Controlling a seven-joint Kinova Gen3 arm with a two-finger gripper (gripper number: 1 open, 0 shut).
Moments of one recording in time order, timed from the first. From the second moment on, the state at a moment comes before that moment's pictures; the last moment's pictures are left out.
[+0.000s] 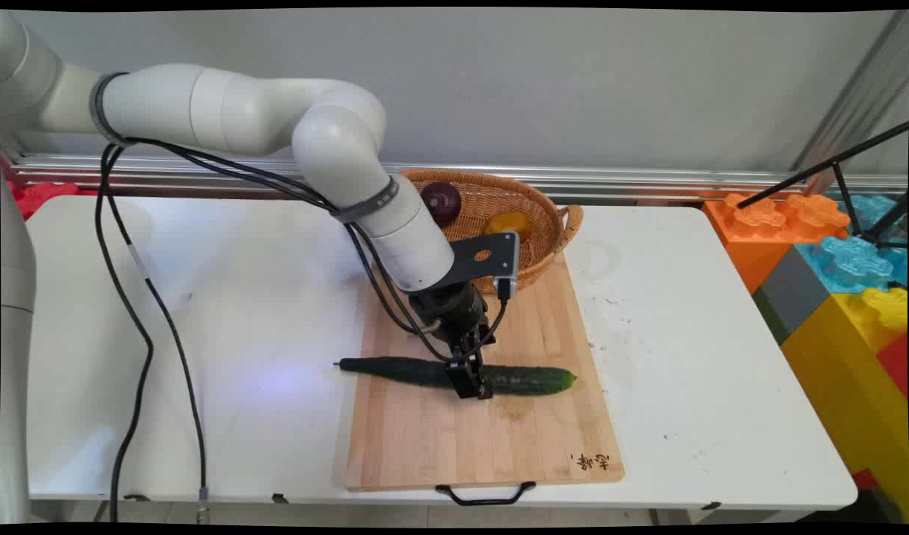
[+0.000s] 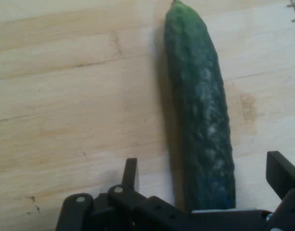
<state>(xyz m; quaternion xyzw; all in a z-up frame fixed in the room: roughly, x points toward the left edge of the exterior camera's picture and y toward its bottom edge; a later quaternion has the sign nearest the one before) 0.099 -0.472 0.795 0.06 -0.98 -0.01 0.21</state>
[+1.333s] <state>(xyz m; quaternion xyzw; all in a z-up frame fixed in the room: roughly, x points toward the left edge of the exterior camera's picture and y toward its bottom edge) 0.207 -0.522 0.945 0.13 -0.96 0.05 0.25</state>
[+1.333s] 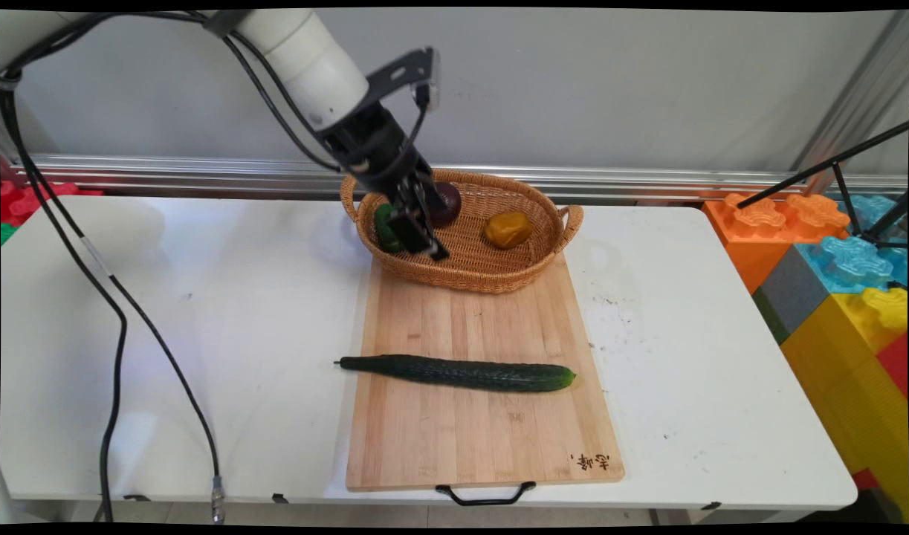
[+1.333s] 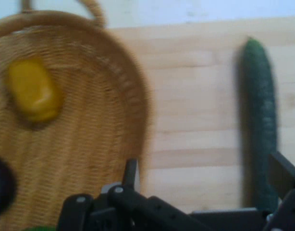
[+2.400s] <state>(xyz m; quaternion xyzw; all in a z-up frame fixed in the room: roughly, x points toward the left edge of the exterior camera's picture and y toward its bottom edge) 0.189 -0.633 0.831 0.25 -0.91 0.08 0.31</state>
